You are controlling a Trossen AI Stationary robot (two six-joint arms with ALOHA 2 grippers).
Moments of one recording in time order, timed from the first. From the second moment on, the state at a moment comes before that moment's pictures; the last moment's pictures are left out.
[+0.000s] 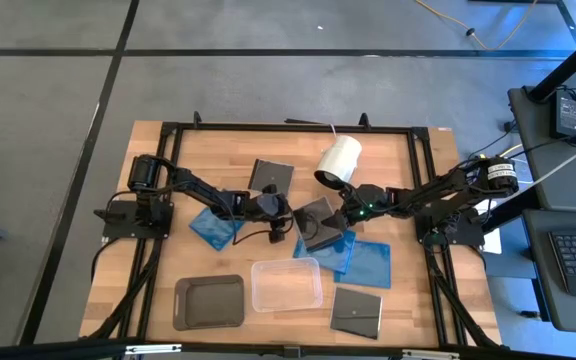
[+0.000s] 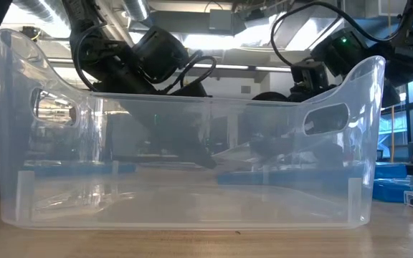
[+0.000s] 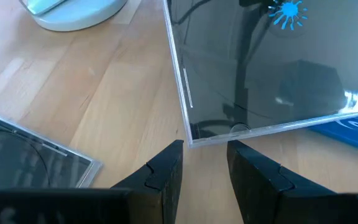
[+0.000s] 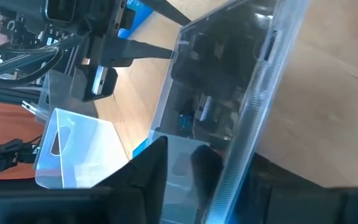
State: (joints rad) left arm 0.02 1.89 0.78 0.45 -0.20 -0.08; right arm -0.08 1.52 0.33 0.67 -0.18 1.01
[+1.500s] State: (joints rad) left arm 0.02 1.79 0.78 0.41 -0.22 0.07; right arm -0.08 1.52 0.33 0.68 -0.22 1.06
